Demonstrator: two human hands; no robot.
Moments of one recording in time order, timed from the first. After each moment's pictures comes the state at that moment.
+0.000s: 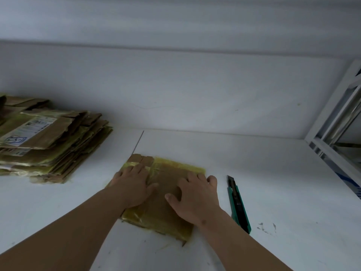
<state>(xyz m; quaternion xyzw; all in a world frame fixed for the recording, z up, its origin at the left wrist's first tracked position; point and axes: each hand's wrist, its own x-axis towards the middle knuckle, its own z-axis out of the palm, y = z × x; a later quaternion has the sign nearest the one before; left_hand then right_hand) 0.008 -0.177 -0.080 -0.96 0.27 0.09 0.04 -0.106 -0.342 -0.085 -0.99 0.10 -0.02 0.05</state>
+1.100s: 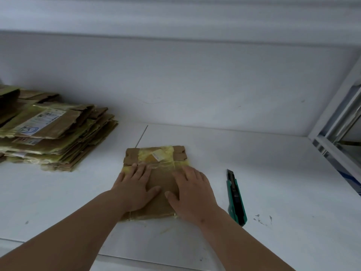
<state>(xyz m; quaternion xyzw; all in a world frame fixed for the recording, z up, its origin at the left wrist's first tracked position) -0.026 -0.168 -0.094 -0.96 0.25 0.13 0.03 -0.120 -0.338 -0.102 -0.99 0.02 -0.07 0.10</state>
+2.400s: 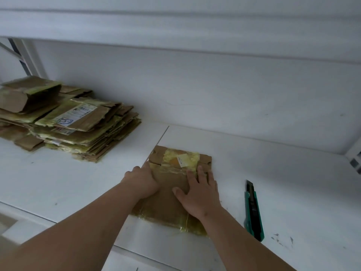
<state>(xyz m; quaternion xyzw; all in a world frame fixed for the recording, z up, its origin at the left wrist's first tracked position) -0.023 -0.158 -0.067 -0.98 0.02 0.16 -0.13 -0.089 -0.330 -0.109 -0.97 0.11 0.06 0.19</state>
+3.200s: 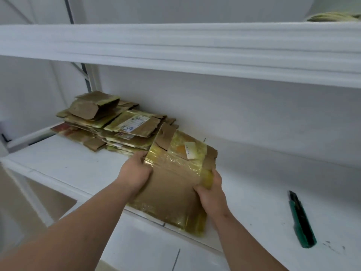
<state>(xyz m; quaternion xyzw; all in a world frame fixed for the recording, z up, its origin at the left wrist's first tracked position) -0.060 0.003 -0.014 -0.85 -0.04 -0.02 -0.53 -0.112 -0.199 -0.070 -0.77 0.17 -0.04 0.62</state>
